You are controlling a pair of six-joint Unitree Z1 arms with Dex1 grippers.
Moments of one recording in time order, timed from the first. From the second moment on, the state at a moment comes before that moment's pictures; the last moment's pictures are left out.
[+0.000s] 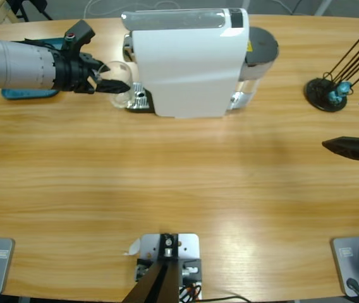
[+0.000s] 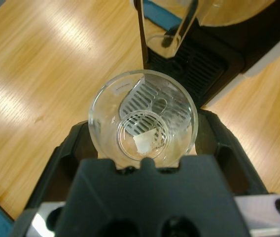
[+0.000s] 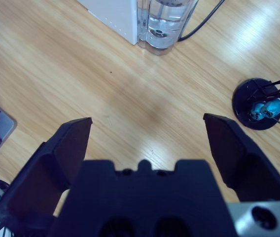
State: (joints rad) arm 0 -0.65 1.75 -0.81 -0.21 -0.21 0.26; arm 1 0.72 1.03 -0.85 0.64 -0.06 0.02
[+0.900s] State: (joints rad) arm 0 -0.67 1.73 -0.79 -0.21 -0.22 0.28; arm 1 0.72 1.03 -0.85 0.64 -0.06 0.02
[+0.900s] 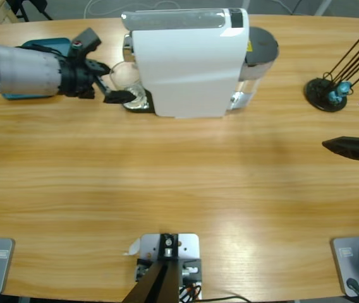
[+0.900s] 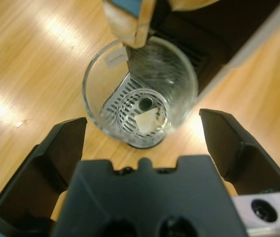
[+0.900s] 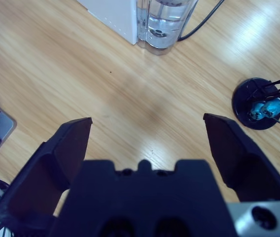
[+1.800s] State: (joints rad) arm 0 -0.71 0.93 -0.71 0.41 0.13 0.21; arm 1 0.57 1.45 -1.41 0.77 0.05 -0.10
